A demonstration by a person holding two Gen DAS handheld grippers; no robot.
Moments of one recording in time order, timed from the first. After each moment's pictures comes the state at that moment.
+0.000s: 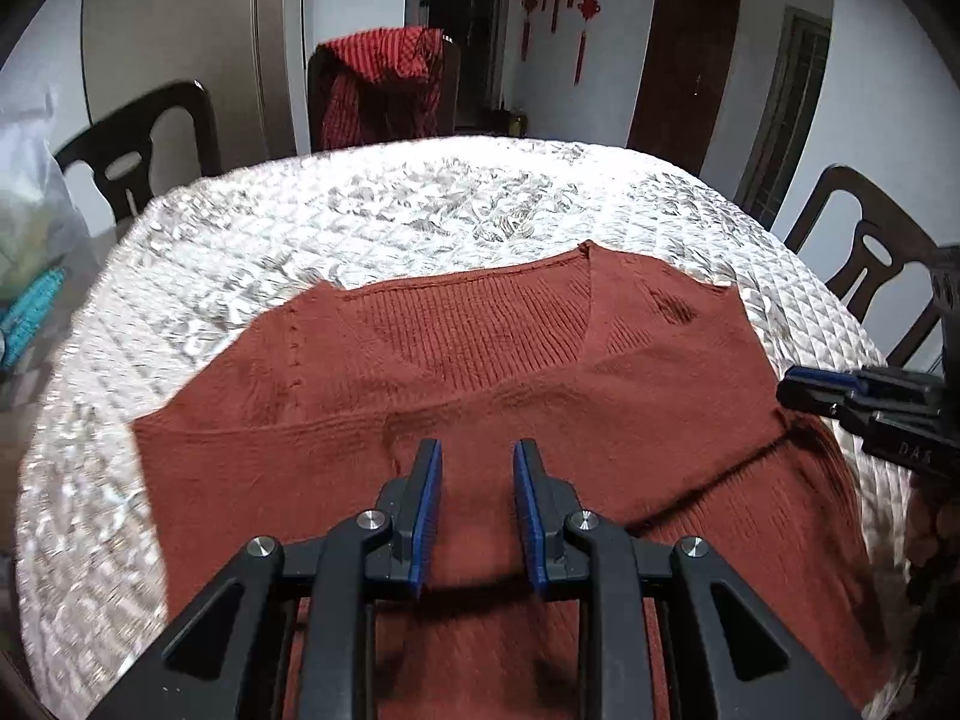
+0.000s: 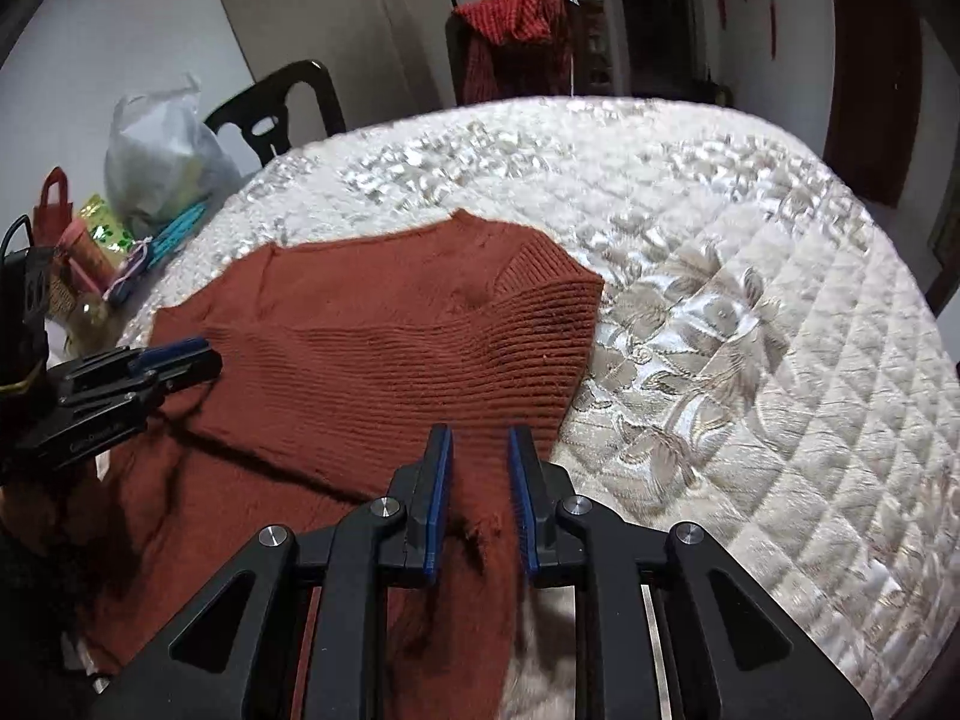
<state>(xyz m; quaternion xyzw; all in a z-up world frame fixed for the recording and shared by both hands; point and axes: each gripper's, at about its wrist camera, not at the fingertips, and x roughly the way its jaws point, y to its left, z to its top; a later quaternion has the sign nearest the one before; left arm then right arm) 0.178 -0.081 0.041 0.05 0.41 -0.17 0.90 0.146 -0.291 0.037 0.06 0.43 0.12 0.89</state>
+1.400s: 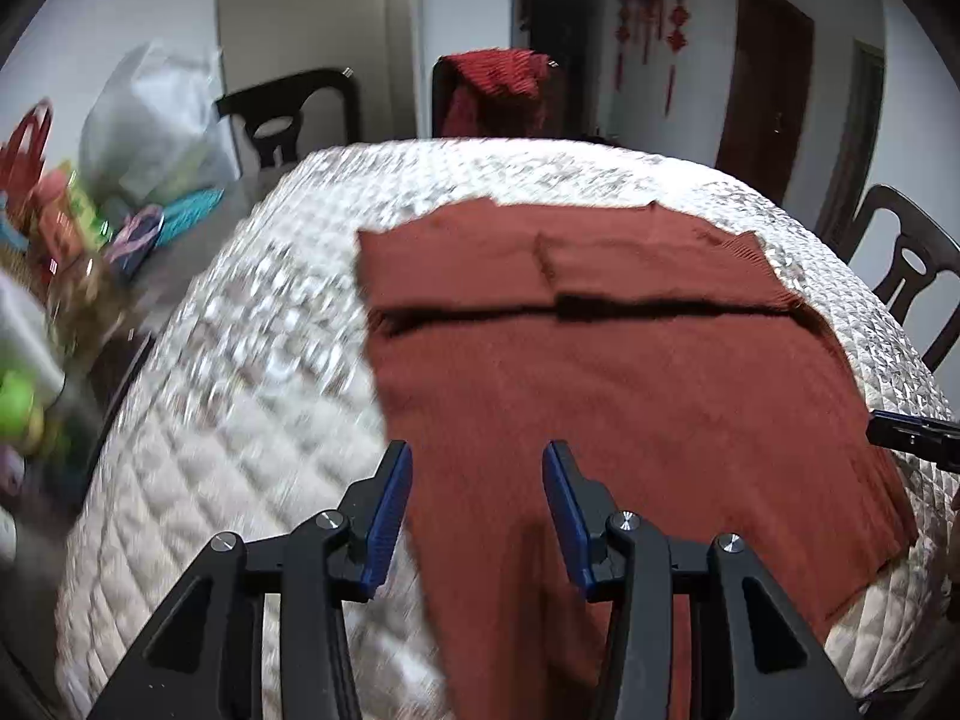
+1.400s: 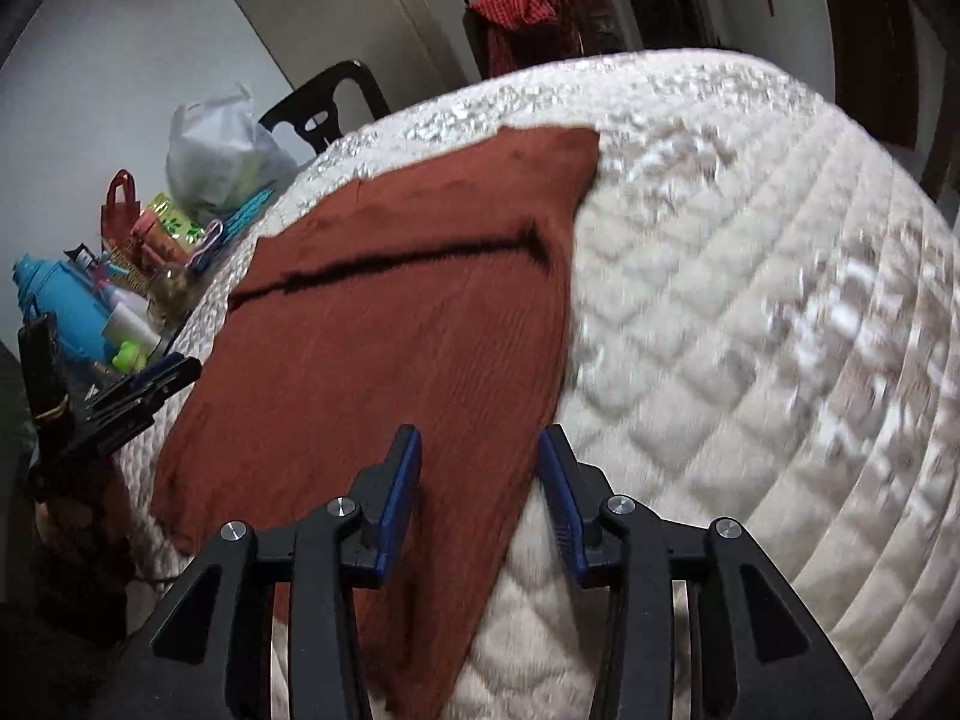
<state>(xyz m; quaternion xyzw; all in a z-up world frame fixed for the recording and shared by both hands) 0.037 -0.007 0.030 0.02 0.39 -0.05 0.92 0.026 -0.302 0.012 0.13 0.44 0.17 0.87</state>
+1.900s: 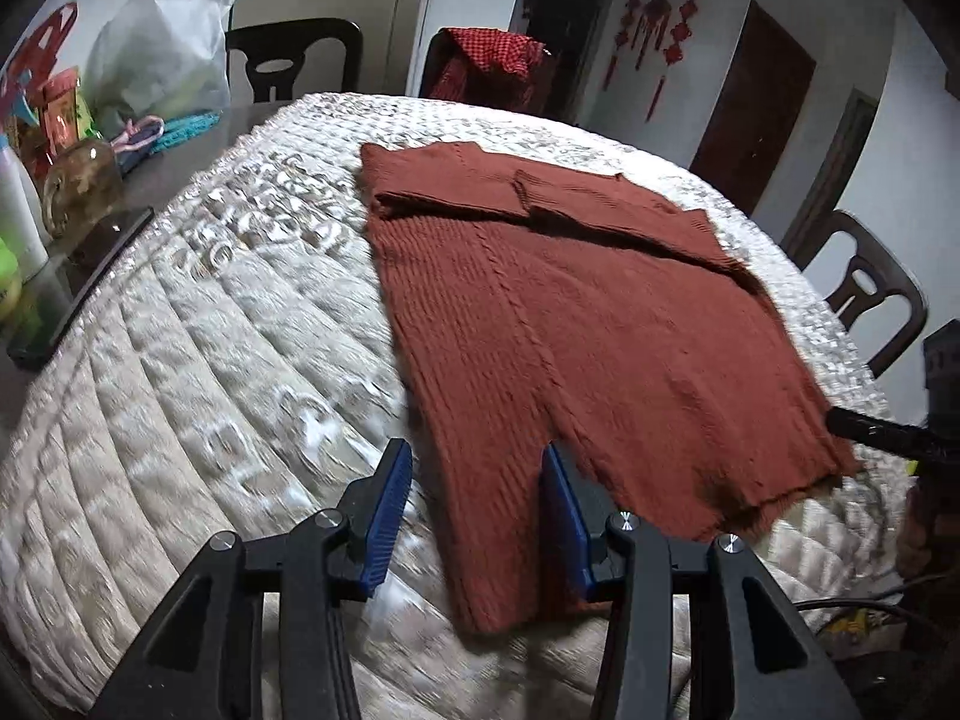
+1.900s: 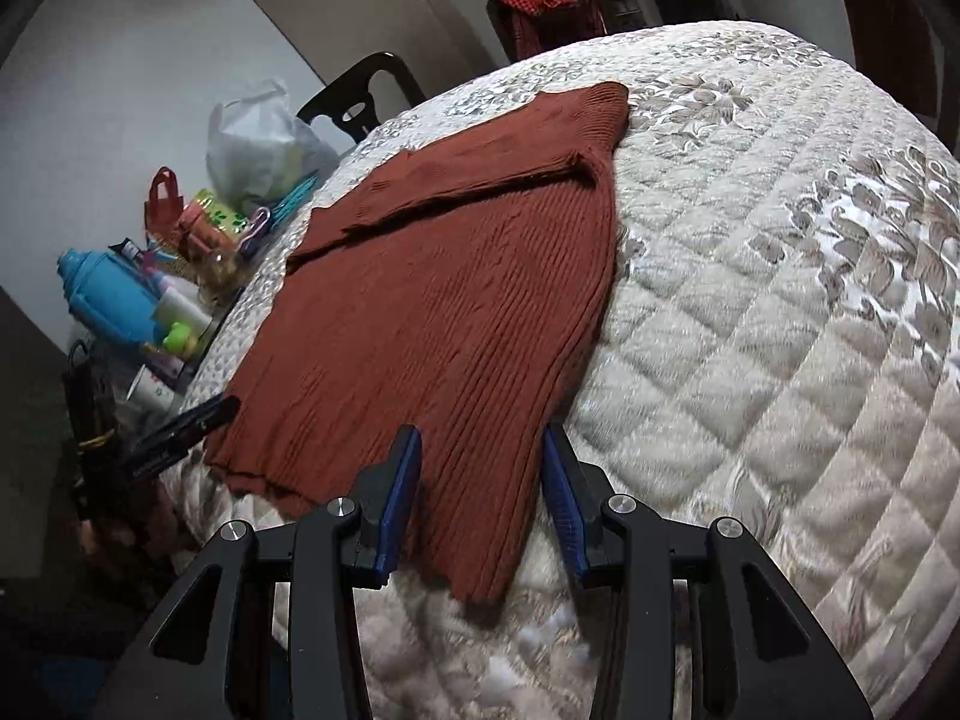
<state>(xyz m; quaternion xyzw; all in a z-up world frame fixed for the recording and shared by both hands) -0.022 0.011 0.015 -0.06 0.41 -0.11 0.90 -0.014 -0.297 0.009 0.18 0.44 0.22 0.85</state>
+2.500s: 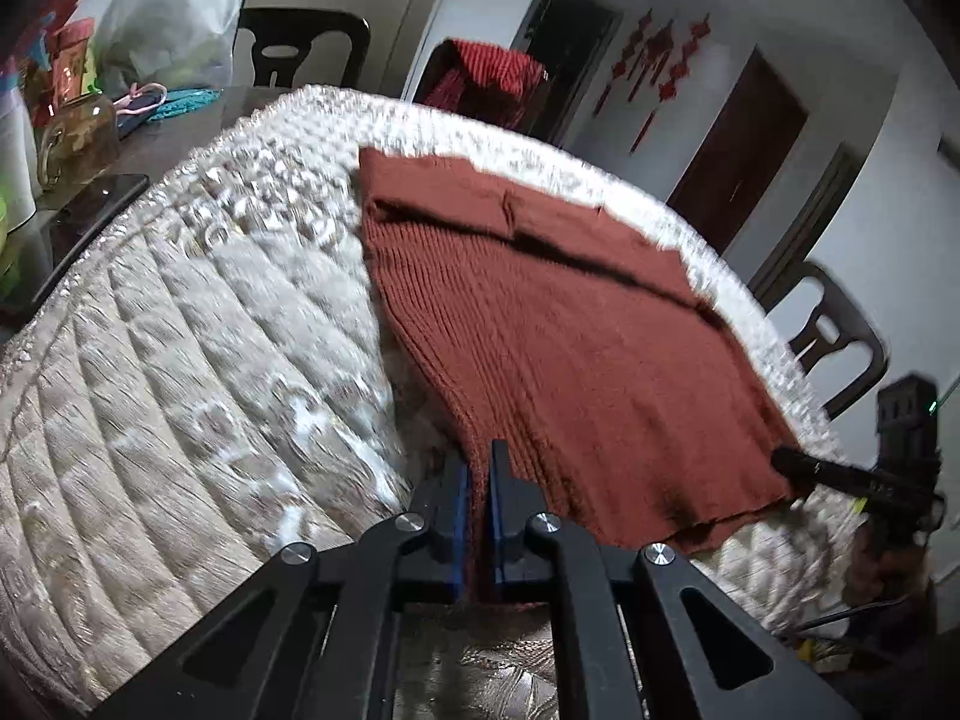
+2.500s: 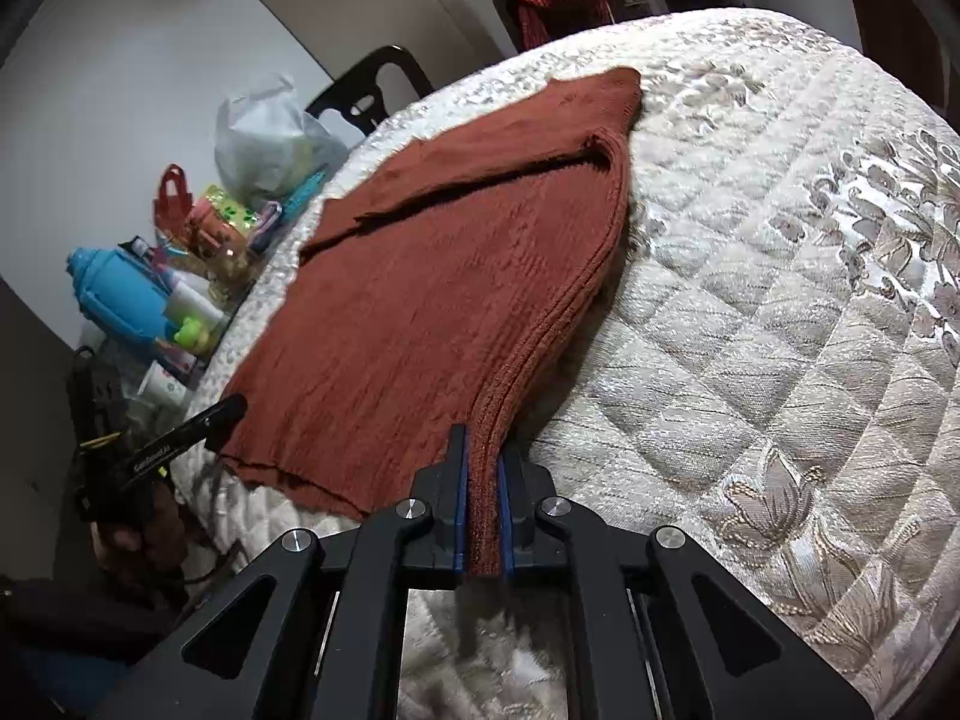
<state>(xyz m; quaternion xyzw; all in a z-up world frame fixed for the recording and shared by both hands) -0.027 0.033 0.021 -0.14 0.39 -0.14 0.90 -0.022 -0.295 0.011 0.19 0.43 0.23 0.85</state>
